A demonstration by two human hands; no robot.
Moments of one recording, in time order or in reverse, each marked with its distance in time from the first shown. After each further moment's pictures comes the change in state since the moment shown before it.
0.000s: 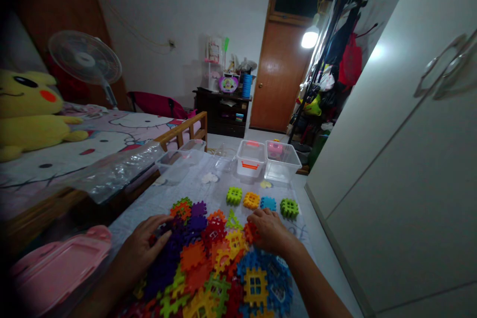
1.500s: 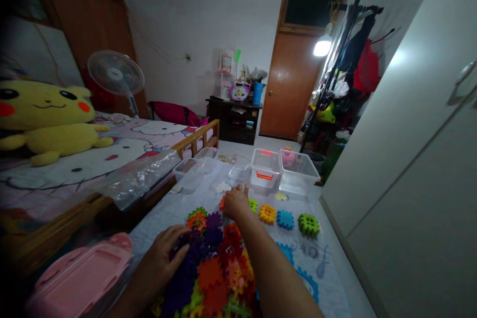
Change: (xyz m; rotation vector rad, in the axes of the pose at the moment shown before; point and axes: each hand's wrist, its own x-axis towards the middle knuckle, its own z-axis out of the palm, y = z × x) left_hand -0.001 -0.002 0.006 -0.025 -0.011 -0.005; right_hand 0.167 -0.076 0.005 -0.186 0.168 0.074
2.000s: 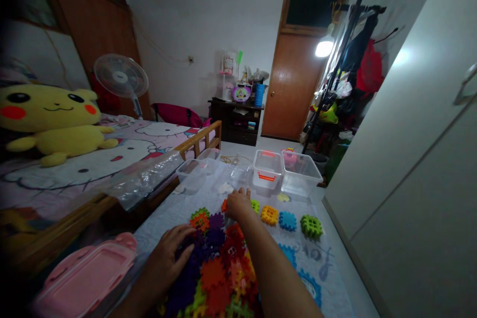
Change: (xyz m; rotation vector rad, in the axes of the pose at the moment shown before) left_hand 0.002 0.009 -0.001 0.043 0.016 0.035; right_hand -0.001 -0.001 -0.005 0.048 -0.061 0.004
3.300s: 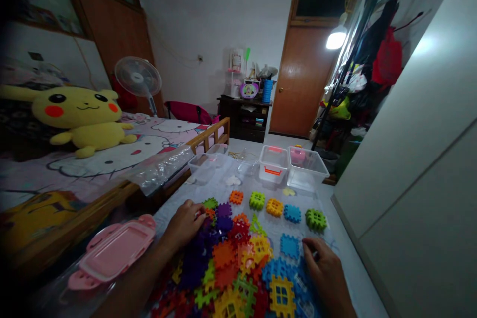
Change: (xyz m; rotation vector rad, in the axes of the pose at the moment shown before) left_hand 0.039 0.015 -0.010 0.193 -0.230 -0.233; right_hand -0.214 0.134 0.063 0.552 0.567 0.350
